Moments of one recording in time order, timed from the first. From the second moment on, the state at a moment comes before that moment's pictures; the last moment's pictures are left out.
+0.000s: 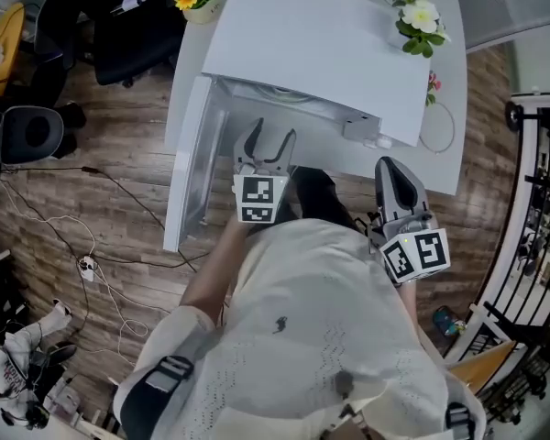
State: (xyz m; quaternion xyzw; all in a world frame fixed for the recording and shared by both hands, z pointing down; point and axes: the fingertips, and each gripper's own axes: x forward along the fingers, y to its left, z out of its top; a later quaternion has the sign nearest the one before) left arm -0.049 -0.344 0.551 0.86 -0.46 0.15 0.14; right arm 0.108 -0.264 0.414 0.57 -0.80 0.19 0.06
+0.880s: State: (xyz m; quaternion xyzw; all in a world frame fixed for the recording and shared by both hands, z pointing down) left arm -0.027 -0.425 0.634 0.83 -0.49 0.19 0.19; right arm 0.142 -0.304 0.440 0.58 -0.78 0.21 0.07
